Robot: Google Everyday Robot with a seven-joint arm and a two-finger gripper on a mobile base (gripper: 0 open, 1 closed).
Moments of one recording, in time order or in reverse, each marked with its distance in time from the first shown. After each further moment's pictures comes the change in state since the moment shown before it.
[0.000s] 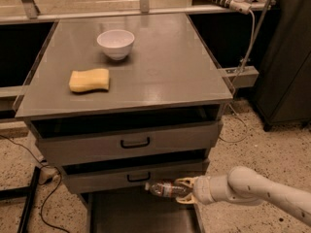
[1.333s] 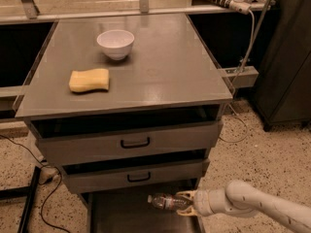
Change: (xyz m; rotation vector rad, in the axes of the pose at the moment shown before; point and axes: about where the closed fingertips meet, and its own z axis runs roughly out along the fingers) arm 0.063 0.048 0.050 -0.046 -0.039 0.049
